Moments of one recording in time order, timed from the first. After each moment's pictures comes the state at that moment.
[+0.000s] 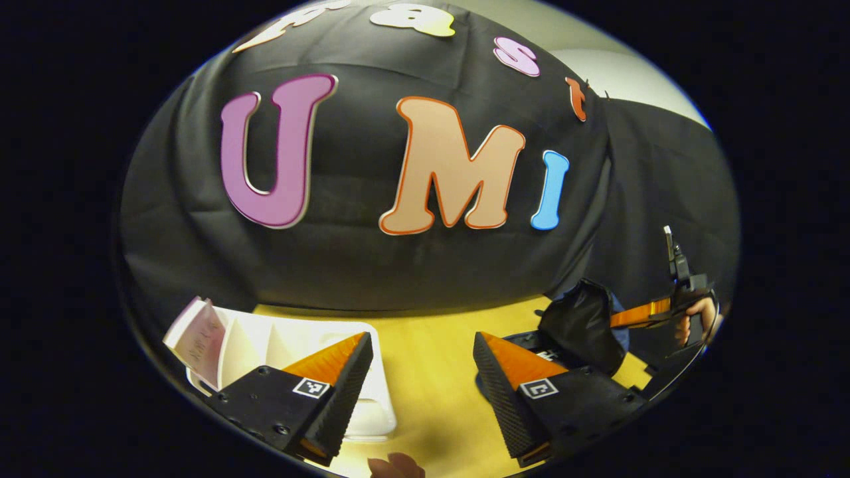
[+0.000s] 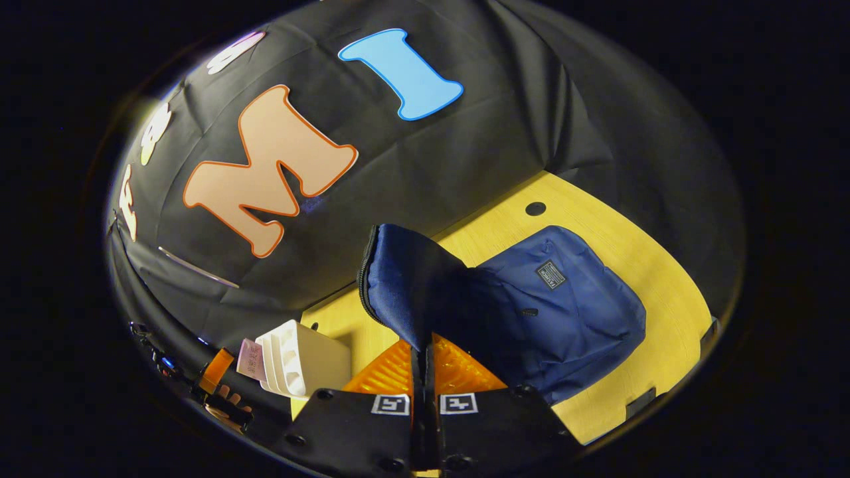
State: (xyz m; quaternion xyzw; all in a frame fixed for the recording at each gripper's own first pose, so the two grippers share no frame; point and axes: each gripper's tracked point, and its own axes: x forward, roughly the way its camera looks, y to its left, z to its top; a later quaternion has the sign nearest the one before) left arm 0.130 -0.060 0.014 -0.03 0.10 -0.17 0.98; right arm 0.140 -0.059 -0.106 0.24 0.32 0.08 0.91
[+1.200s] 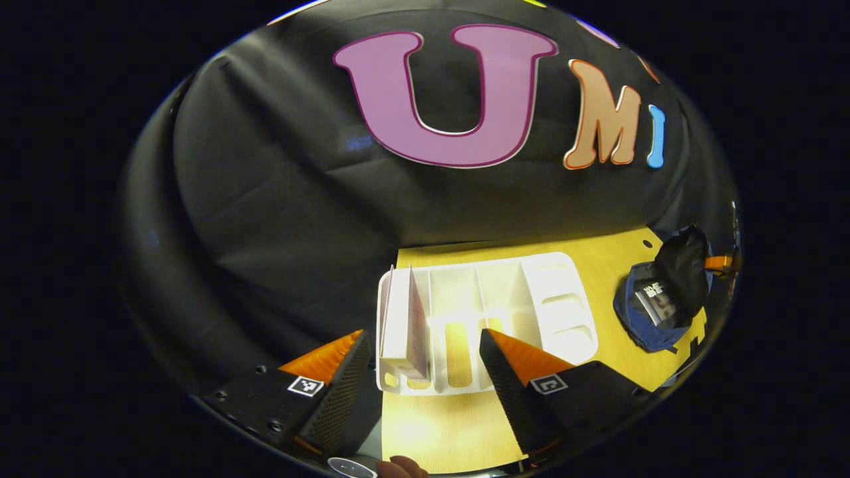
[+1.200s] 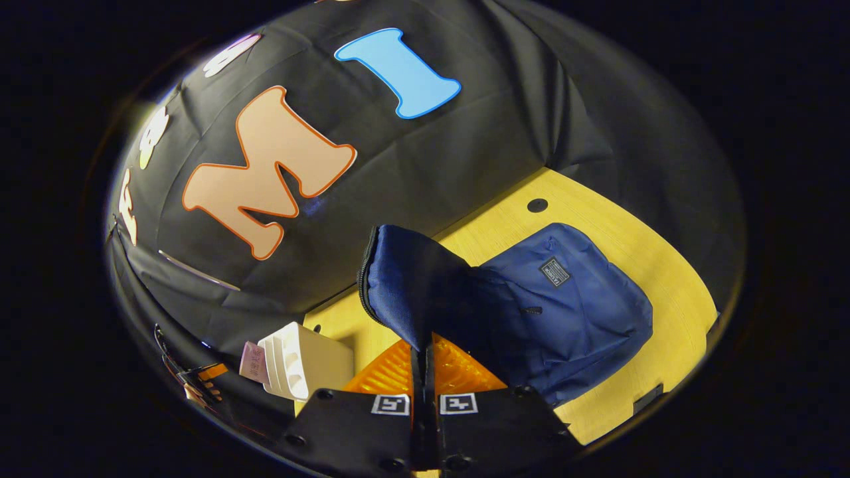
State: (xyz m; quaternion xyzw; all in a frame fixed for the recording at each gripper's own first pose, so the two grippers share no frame) left arm 0.145 0.215 -0.034 0.03 0.33 -0.02 0.94; right arm 0.146 -0.055 -0.115 0.25 0.32 0.09 0.91
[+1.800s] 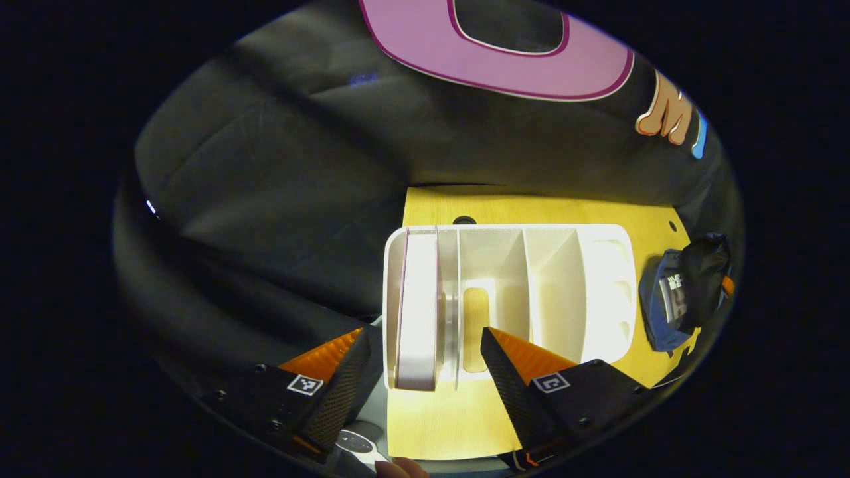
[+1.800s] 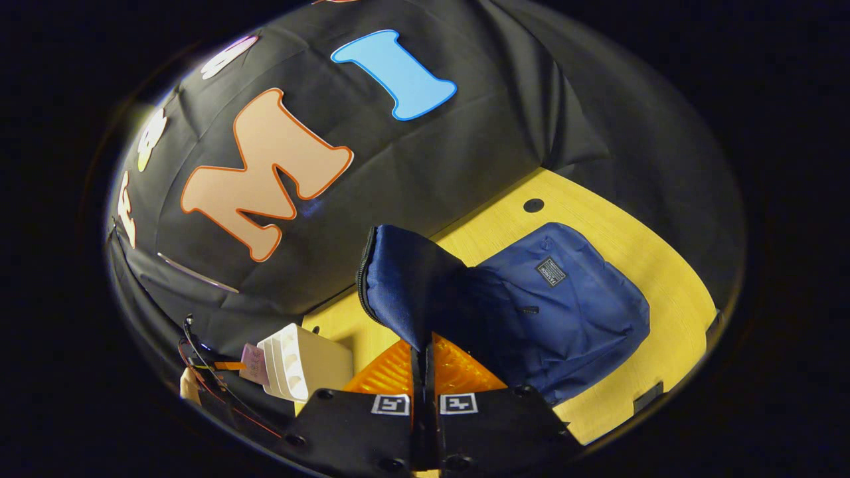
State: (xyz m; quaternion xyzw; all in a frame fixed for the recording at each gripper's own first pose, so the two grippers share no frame) left arm 0.201 0.240 -0.110 0.03 0.48 0.00 0.88; right arm 0.146 -0.057 -0.115 0.25 0.32 0.08 0.91
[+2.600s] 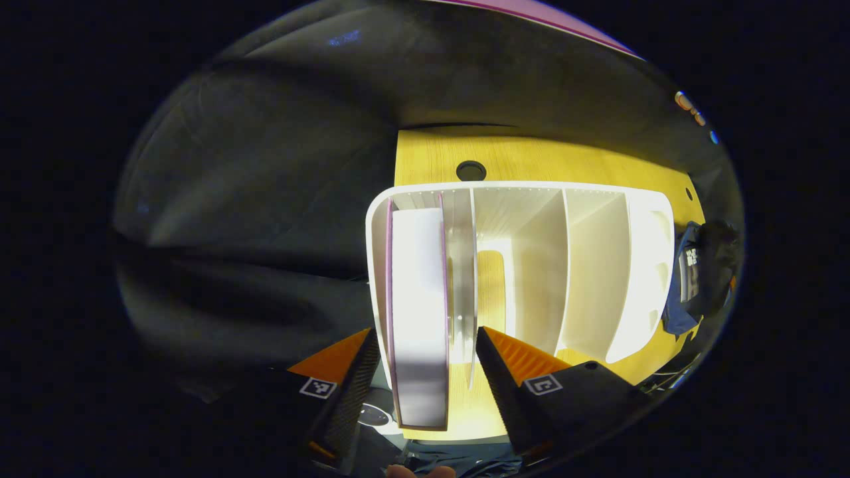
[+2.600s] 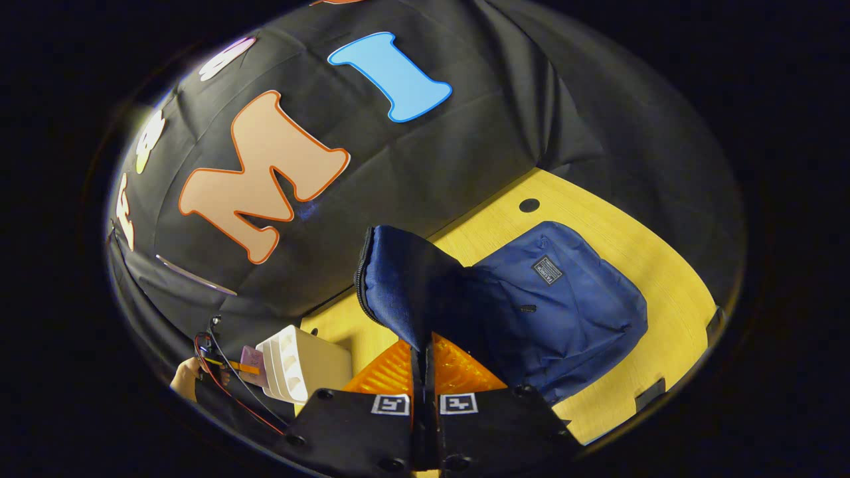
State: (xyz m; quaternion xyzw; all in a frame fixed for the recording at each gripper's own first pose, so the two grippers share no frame) left arm 0.210 0.244 -0.162 0.04 0.60 -0.02 0.80; right arm 0.144 -0.060 -0.116 0.26 0.32 0.07 0.91
